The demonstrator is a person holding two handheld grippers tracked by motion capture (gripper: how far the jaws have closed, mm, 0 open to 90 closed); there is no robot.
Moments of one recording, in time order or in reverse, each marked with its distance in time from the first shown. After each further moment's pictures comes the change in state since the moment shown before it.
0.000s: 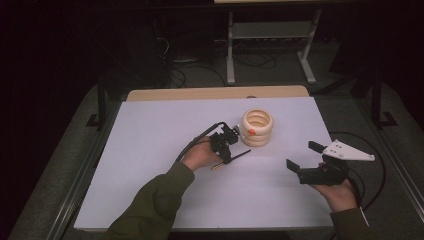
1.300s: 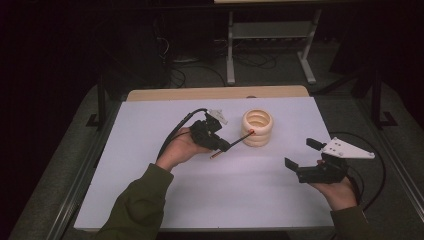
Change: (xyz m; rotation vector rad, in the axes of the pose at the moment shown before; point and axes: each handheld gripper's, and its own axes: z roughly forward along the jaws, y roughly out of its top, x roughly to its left) left arm 0.001 -0.041 -0.083 -0.429 -0.118 0.120; right arm 0.004 0.010 0.001 -0.022 0.031 -0.034
